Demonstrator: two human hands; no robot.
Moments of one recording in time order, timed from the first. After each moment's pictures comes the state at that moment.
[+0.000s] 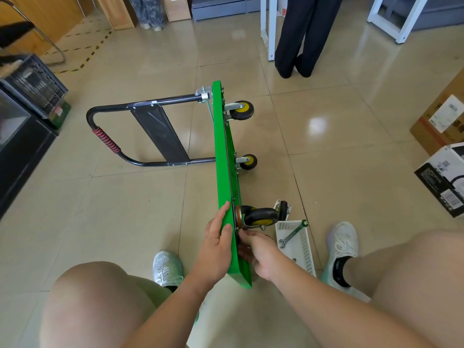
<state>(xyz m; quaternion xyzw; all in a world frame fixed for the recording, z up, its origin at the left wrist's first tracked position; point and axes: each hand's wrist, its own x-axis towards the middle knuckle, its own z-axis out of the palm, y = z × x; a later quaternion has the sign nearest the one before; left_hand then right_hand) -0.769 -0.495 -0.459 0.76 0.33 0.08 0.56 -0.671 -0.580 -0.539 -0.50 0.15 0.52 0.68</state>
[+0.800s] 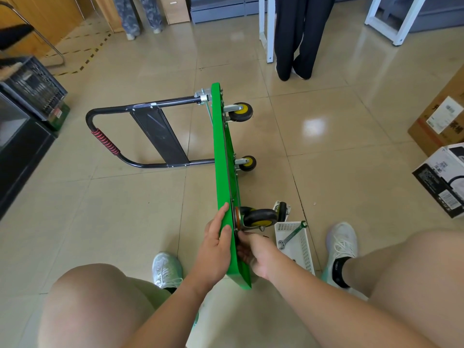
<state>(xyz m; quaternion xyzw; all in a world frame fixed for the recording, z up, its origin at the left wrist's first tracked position) -0.768 -0.495 -0.459 0.76 0.33 0.08 0.56 -0.668 -0.576 -0.542 -0.49 0.19 0.54 0.66</state>
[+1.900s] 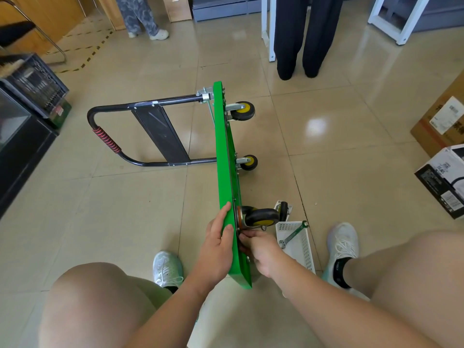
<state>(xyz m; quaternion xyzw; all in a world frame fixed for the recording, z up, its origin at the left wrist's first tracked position) -0.768 -0.494 -0.465 0.77 0.32 0.08 0.55 -0.667 -0.575 -0.538 -0.55 0.14 0.50 0.65</state>
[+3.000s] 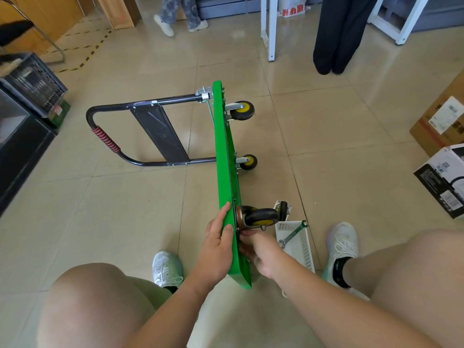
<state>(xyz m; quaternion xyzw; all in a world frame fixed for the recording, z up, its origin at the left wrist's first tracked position) -0.768 -0.496 -0.458 0.76 0.32 0.08 0.56 -0.665 -0.579 -0.533 -0.51 0.18 0.52 0.66</state>
